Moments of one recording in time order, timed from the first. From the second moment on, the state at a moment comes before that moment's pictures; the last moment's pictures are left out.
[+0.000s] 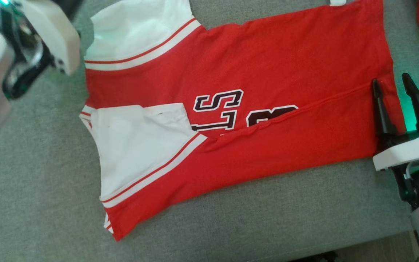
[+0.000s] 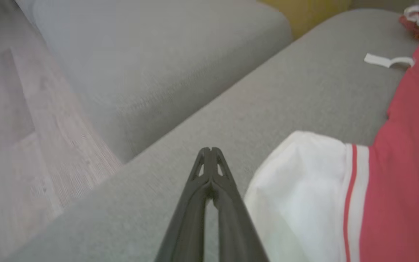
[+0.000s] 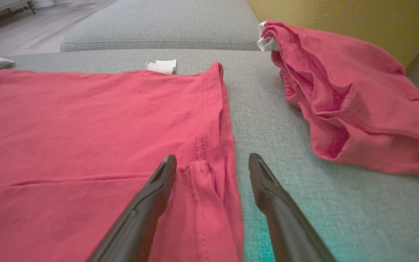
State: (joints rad) left arm -1.20 0.64 -1.02 0.42 -0.82 -0.13 0.24; right arm -0.32 -0.35 0.14 0.36 0.33 0.13 -0.23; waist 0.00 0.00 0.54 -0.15
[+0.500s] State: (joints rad) left arm -1.22 0.60 -1.10 0.53 -0.91 -0.13 0.29; right arm -0.33 -0.34 0.15 0.37 0.33 0.13 -0.24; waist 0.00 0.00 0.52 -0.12
